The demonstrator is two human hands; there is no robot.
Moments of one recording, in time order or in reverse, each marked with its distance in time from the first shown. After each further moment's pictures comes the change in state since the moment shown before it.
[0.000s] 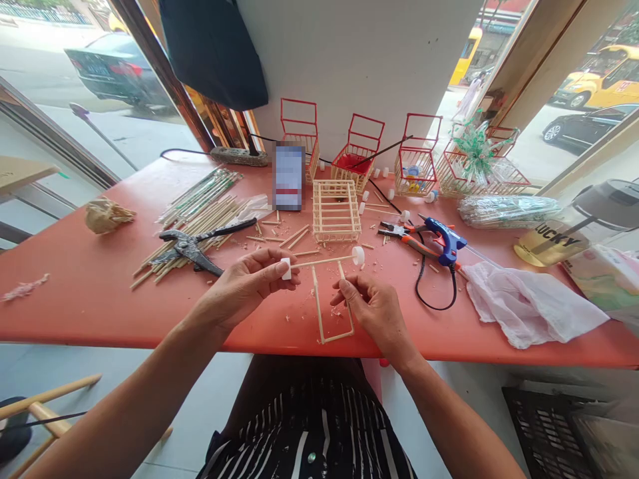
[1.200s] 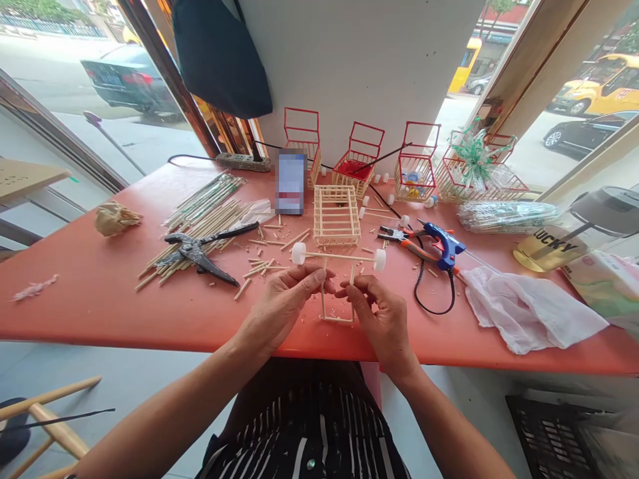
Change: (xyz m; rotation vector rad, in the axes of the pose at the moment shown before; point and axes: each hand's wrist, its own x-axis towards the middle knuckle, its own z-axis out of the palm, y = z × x) left_hand -0.005 -0.023 0.063 0.018 0.015 0.135; right_hand -0.011 0.006 0.000 0.004 0.198 -0.167
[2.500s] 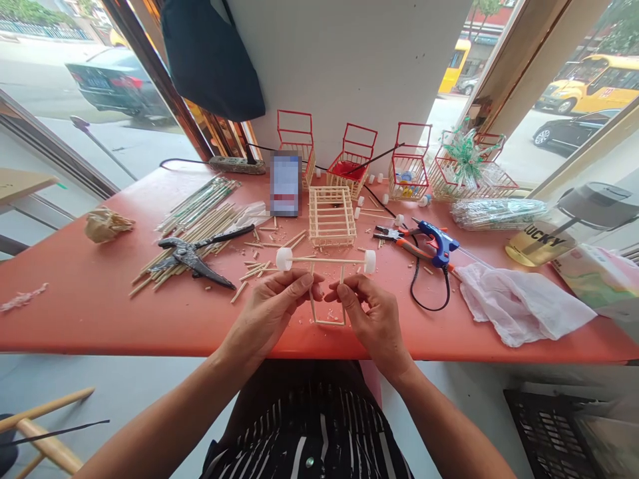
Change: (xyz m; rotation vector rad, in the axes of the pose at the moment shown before) left_hand -0.011 0.006 -0.006 -0.075 0.006 -0.033; right_hand 0.001 -0.011 0.004 0.057 -0.054 -0.018
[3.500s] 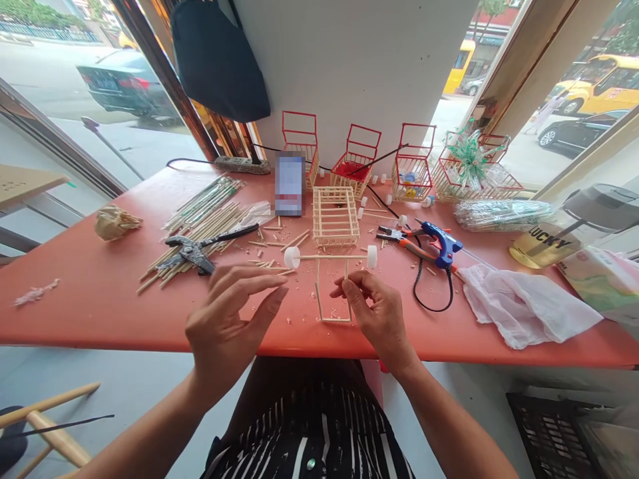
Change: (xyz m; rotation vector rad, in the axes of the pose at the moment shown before) left_hand -0.029 0.023 -0.022 0.908 0.241 0.790; right_hand 0.006 0.004 -0.002 0.008 0.008 -0.017
